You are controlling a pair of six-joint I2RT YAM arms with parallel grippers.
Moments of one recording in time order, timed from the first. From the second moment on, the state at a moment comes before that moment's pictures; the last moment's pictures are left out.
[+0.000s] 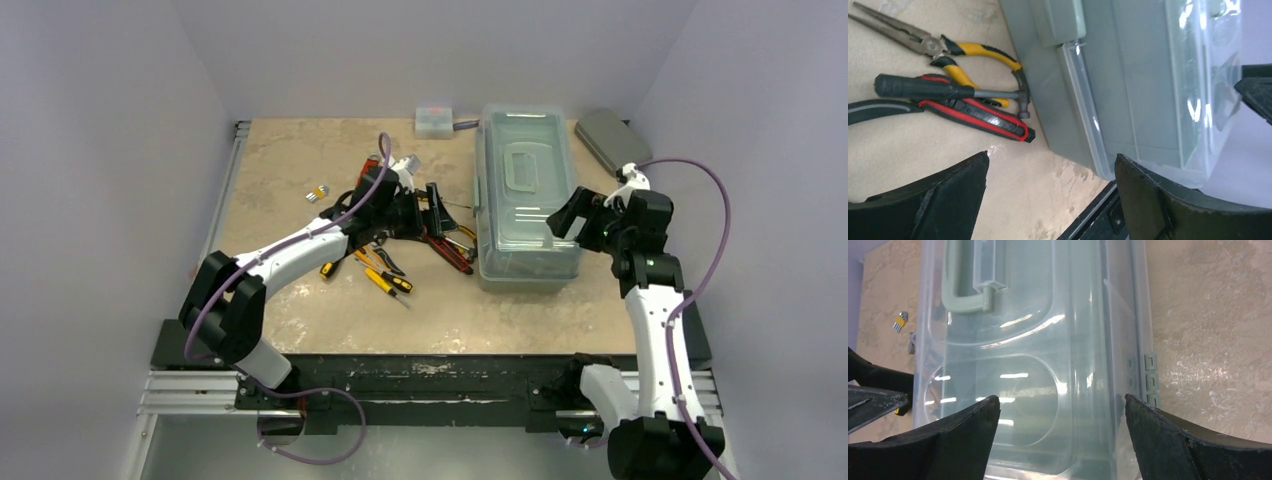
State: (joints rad) left arm -0.62 1.58 1.09 -0.09 0.31 -0.71; right arm -0.15 0.93 0.89 -0.53 -0.31 0.32
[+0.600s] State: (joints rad) left arm -0.55 2.01 1.27 0.41 0.55 -1.08; right arm -0.14 1.25 1.19 -0.56 -0.31 0.35
